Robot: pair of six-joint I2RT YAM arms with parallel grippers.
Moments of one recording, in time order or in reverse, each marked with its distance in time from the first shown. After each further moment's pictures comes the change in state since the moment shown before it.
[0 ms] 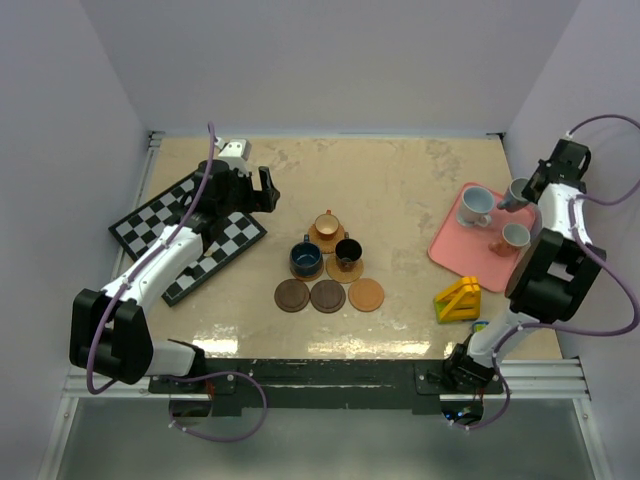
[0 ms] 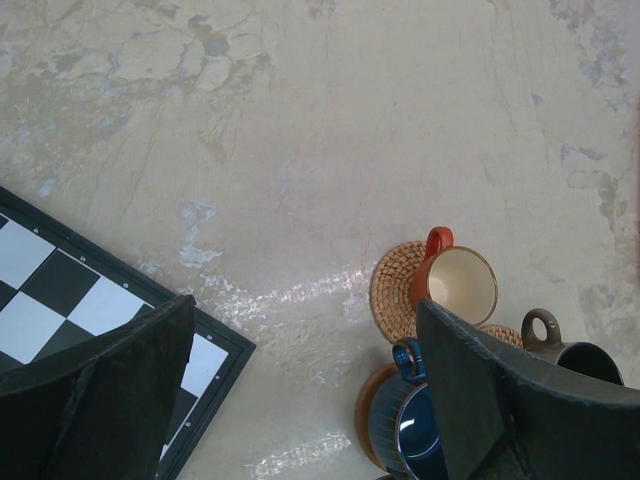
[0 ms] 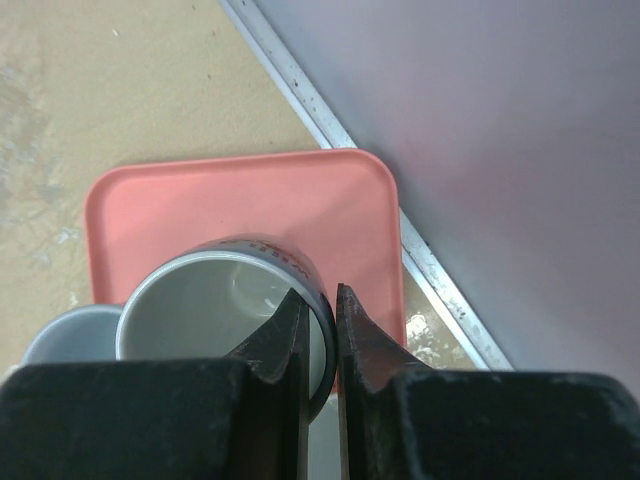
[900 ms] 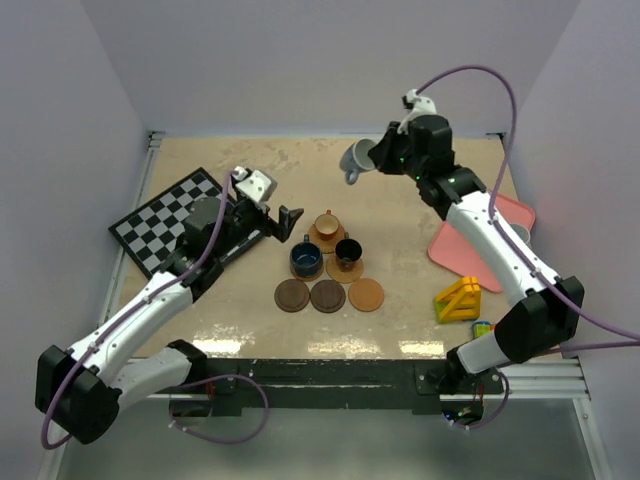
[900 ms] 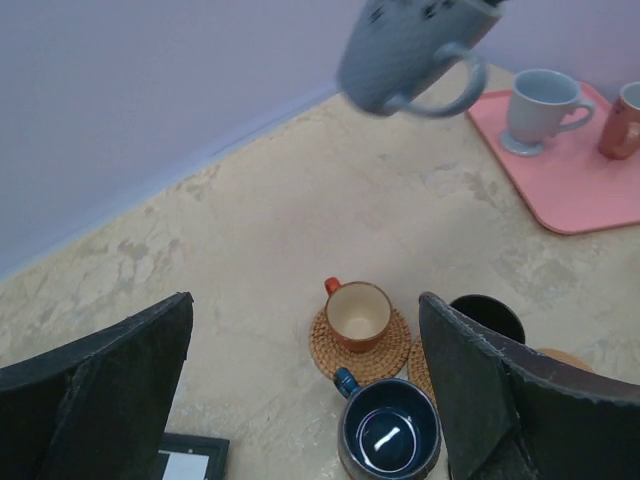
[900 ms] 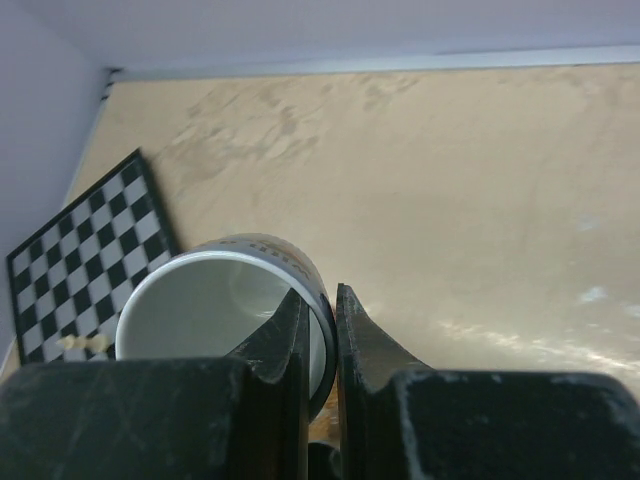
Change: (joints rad) left arm -0.203 -0.303 -0.187 0.251 0.063 0.308; right arm 0.824 -0.300 0.037 0.075 -0.100 0.255
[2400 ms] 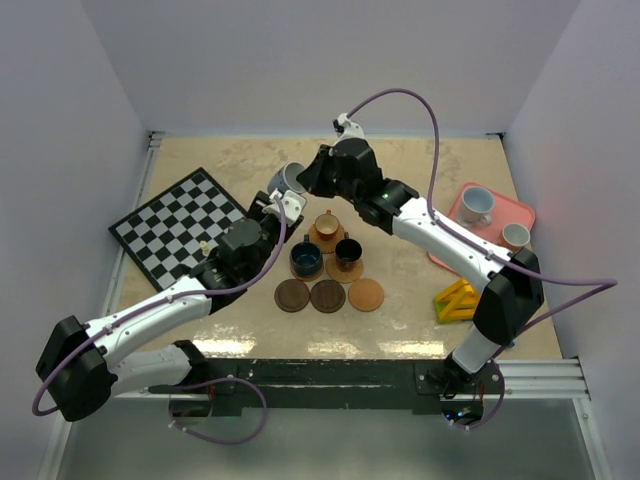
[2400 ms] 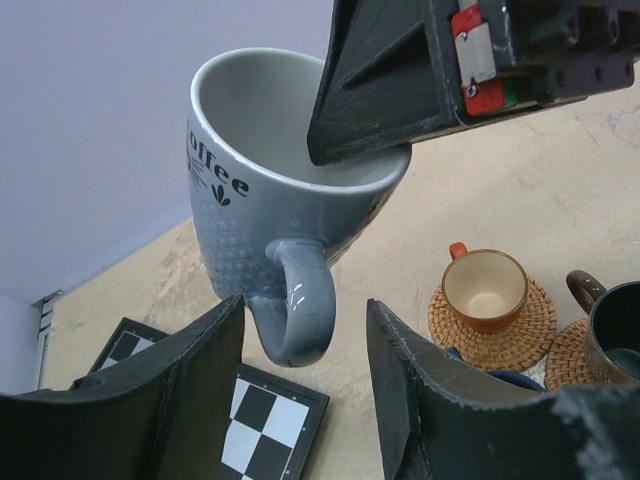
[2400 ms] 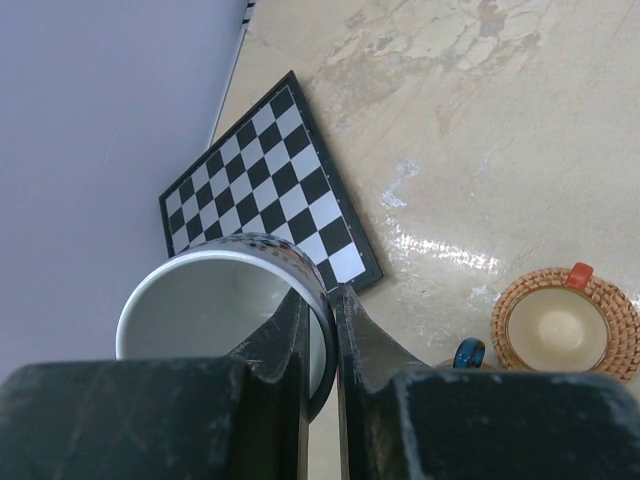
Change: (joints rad) left arm -0.293 0.054 -0.094 0.140 -0.612 0.286; right arm 0.386 0.177 0.040 0.114 0.095 0.315
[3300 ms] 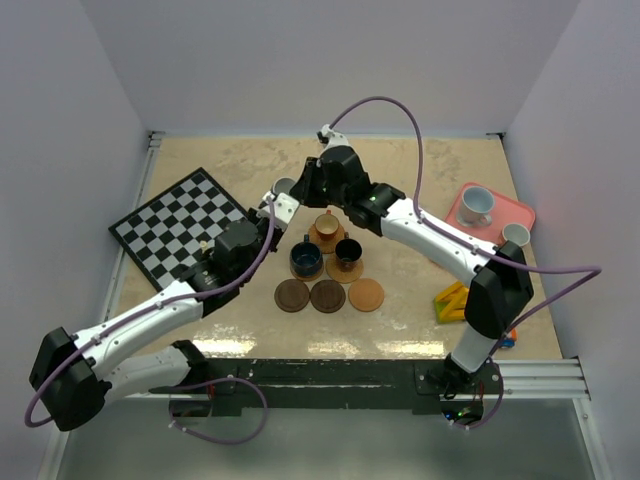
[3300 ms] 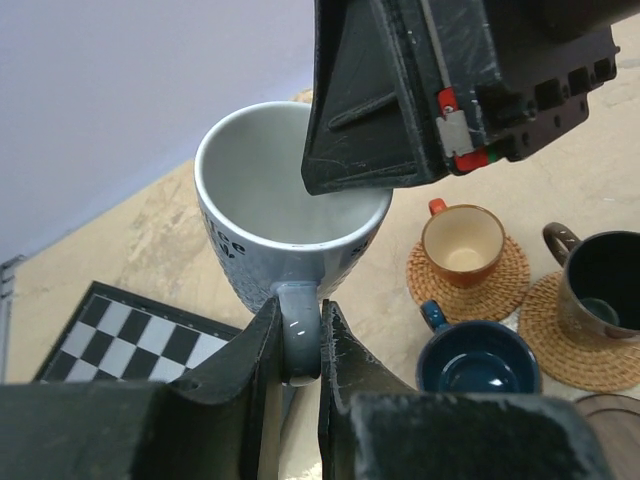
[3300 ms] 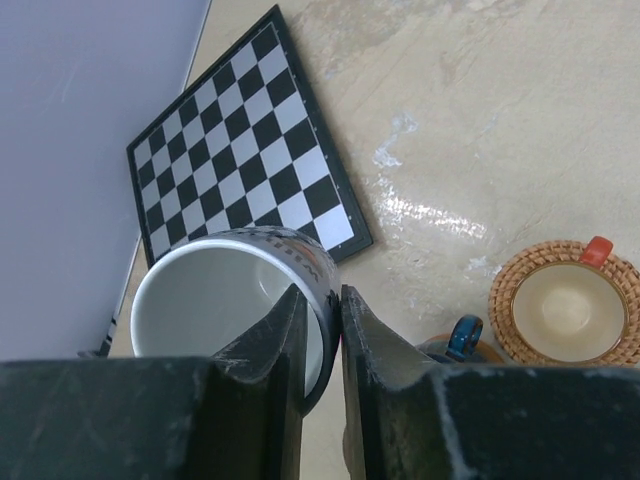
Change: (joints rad) left arm 0.008 -0.053 0.000 -0.142 0.040 -0.077; right arm 0.033 0.063 0.006 -0.030 -0.014 -0.027
